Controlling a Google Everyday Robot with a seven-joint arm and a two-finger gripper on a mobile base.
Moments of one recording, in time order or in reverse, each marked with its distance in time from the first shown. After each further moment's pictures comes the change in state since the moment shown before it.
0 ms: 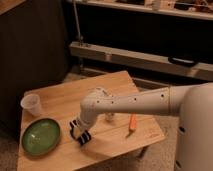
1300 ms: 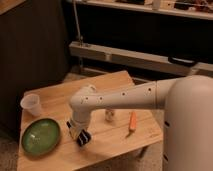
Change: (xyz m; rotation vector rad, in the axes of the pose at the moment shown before) arm -0.001 -0.020 0.007 -0.017 -0.133 -0.003
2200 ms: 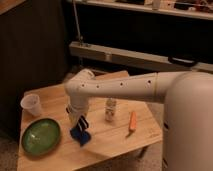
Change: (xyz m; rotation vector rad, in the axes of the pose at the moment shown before) arm 0.033 0.014 -0.062 -0.092 0.060 -0.006
